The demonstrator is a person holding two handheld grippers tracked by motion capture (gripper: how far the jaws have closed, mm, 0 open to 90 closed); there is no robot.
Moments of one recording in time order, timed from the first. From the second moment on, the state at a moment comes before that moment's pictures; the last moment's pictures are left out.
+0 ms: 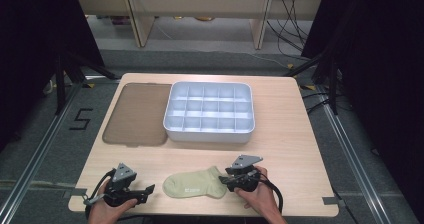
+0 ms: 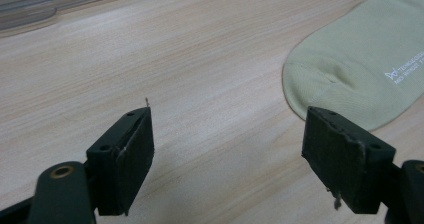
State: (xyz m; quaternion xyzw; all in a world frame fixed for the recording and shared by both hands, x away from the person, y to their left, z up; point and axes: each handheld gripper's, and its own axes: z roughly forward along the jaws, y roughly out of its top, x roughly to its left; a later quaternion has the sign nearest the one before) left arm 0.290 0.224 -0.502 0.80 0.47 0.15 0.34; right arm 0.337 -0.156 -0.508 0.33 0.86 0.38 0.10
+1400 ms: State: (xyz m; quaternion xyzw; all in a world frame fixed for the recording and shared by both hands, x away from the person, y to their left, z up) left arm 0.287 0.222 -0.498 0.80 0.46 0.12 0.36; right arm 0.330 -0.209 -0.483 0.29 0.86 0.42 0.03
